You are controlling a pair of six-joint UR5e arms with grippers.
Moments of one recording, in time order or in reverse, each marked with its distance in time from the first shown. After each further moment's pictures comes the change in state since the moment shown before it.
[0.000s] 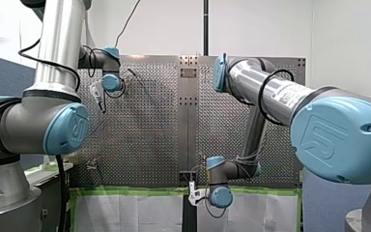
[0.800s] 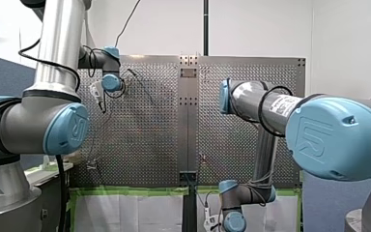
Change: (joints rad) left arm 0.000 0.000 0.000 0.000 0.001 0.000; right arm -0.078 0.157 0.000 -0.019 0.051 0.014
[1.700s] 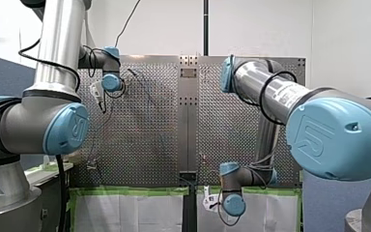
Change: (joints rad) left arm -0.001 0.000 0.000 -0.003 0.000 0.000; right arm 0.003 -0.192 0.151 -0.148 0.010 -0.019
